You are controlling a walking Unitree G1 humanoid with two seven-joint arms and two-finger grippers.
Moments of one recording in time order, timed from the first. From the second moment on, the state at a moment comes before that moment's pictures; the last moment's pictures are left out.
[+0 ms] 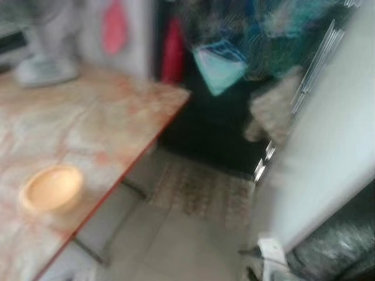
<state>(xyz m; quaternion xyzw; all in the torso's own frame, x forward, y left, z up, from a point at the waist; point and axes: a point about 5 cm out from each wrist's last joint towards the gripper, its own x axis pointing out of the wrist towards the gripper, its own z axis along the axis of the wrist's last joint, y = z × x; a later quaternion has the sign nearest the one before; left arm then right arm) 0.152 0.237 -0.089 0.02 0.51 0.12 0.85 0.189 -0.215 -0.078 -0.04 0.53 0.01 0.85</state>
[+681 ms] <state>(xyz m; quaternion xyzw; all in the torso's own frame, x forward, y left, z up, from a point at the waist) 0.155 0.242 -0.087 0.03 0.51 0.13 0.85 0.186 -0.211 -0.080 -0.04 0.54 0.01 0.84</state>
